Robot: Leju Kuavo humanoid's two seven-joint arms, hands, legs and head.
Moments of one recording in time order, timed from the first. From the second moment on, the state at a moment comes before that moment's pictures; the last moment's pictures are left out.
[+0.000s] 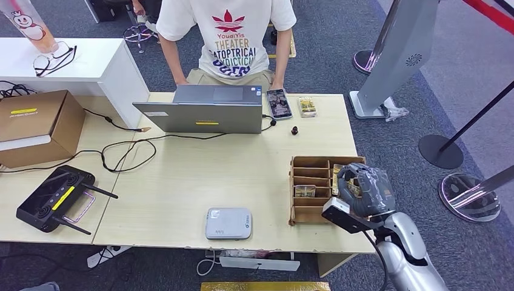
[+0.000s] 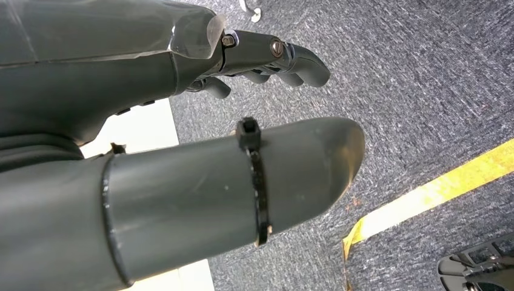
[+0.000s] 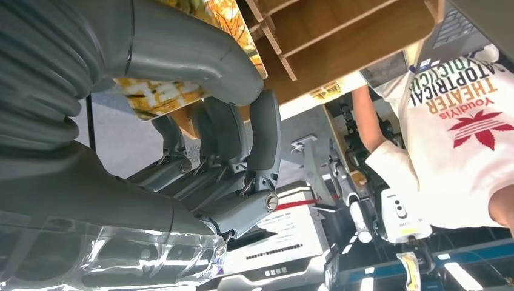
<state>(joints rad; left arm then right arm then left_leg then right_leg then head) -0.06 -0.13 0.63 -0.17 -1.38 0.19 0.13 -0.11 -0.32 0.25 -1.34 0.66 -0.32 -0.29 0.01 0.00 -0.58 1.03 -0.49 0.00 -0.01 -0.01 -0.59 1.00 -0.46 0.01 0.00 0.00</state>
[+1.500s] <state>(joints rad) -0.06 -0.13 0.61 -0.17 -1.39 0.18 0.14 0.03 -0.34 0.14 -1.50 0.67 -0.29 -0.23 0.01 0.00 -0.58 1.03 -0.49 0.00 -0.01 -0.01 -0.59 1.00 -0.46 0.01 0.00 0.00</state>
